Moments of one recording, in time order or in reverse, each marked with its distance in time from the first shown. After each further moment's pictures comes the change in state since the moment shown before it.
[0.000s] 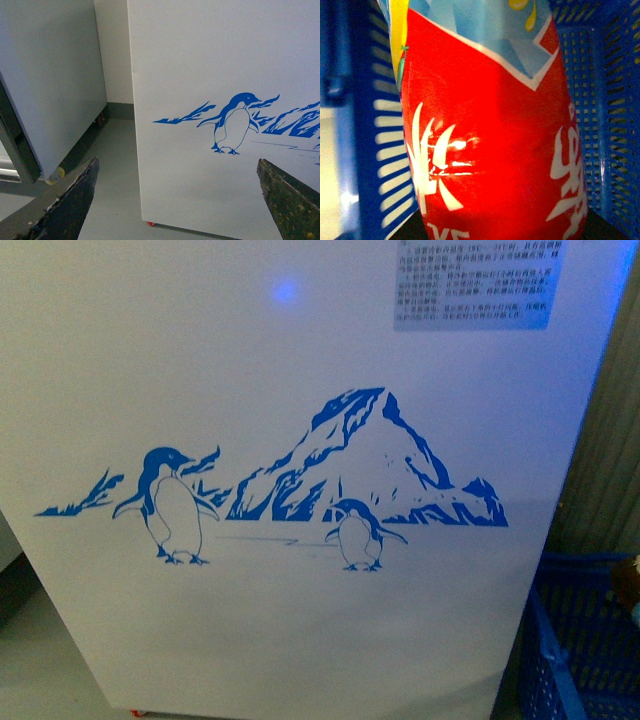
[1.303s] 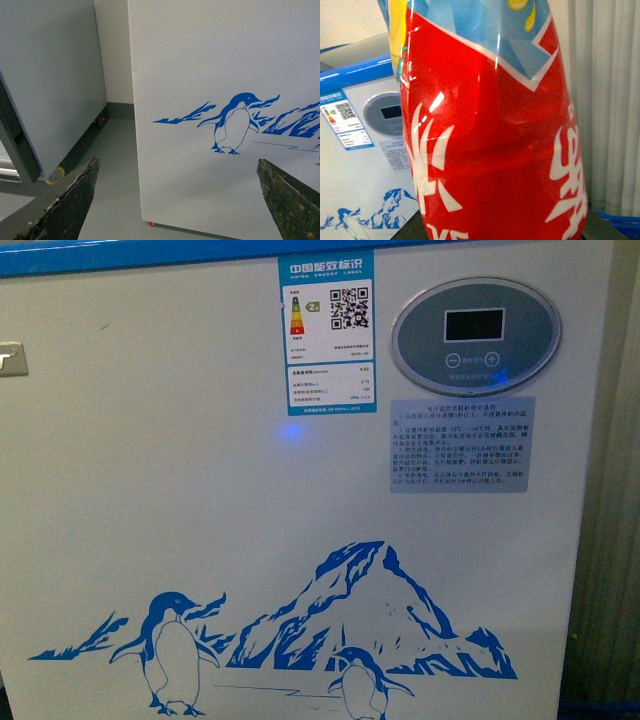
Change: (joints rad) left arm 0.000 0.000 0.000 0.000 0.000 0.000; right arm 0.239 -1.420 0.001 -0.346 0.075 0.206
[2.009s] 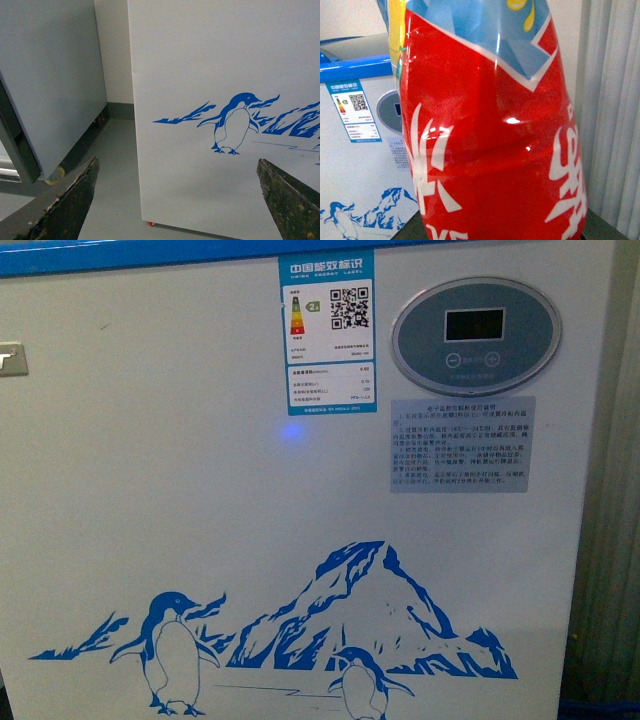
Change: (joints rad) left arm 0.000 0.000 0.000 0.000 0.000 0.000; right arm 0.189 -0.004 -0.021 0.056 0.174 -0.117
